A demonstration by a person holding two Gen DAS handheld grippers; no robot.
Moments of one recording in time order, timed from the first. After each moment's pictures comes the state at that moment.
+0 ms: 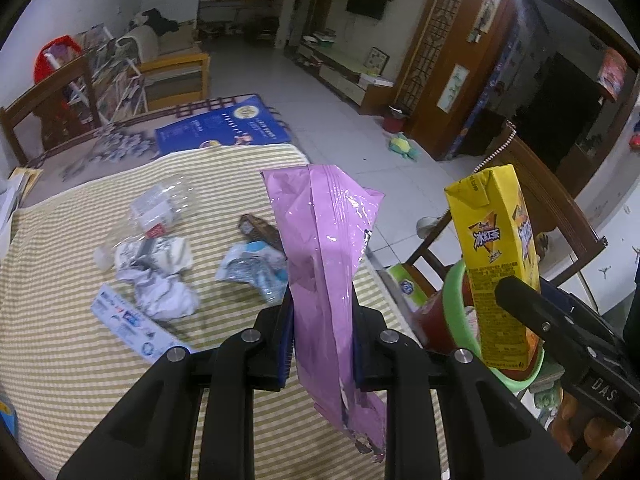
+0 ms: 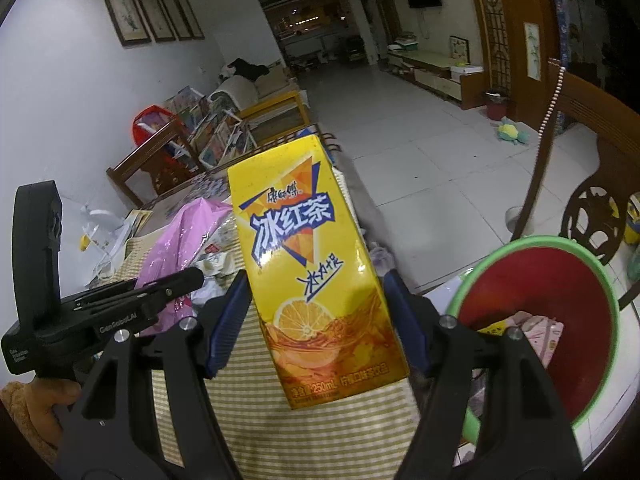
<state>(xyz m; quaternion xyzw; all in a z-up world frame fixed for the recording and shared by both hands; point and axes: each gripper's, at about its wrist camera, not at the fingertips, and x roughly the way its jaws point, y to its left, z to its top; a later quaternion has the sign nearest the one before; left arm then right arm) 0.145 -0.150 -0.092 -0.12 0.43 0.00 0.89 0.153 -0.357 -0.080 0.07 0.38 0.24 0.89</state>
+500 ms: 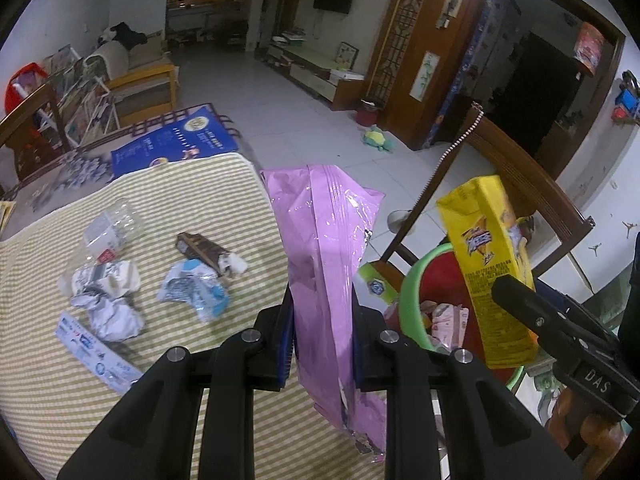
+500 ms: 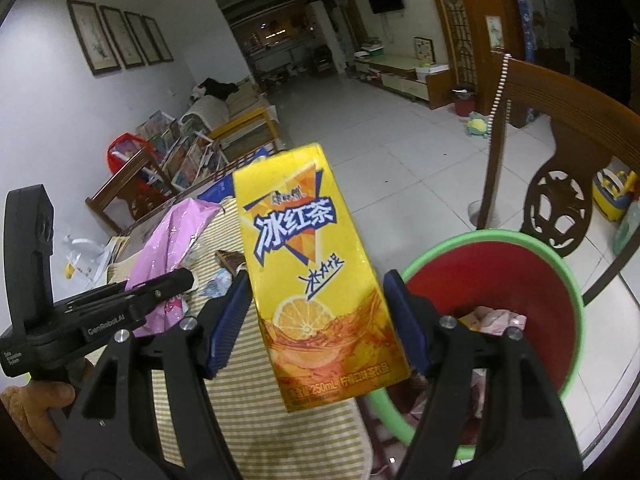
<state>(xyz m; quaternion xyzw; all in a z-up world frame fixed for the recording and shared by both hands) 0.167 -0.218 -0.085 -0.09 0.43 -0.04 0.90 0.159 -0.424 -0.082 0.10 0.38 0.19 0.90</state>
